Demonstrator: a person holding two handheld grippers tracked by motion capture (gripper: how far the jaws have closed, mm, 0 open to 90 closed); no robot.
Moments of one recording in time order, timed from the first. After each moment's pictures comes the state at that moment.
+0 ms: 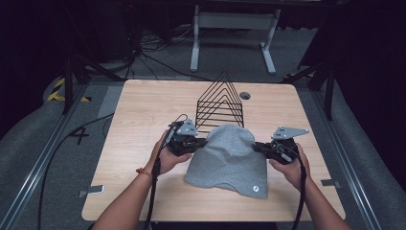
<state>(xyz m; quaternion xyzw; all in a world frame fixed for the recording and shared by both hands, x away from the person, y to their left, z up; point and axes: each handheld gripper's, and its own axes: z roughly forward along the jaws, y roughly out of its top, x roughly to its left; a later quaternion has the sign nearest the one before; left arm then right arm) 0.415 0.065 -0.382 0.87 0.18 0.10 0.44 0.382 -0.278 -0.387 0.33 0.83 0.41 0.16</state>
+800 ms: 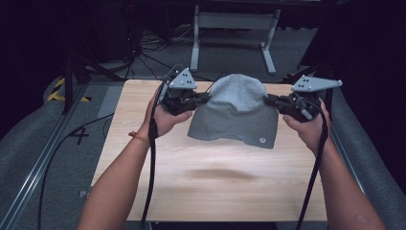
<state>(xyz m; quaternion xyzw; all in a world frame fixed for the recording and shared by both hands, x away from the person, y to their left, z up) 0.442 0.070 -0.240 0.84 0.16 0.18 0.49 0.411 -0.275 -0.237 0.29 0.80 0.46 0.26</state>
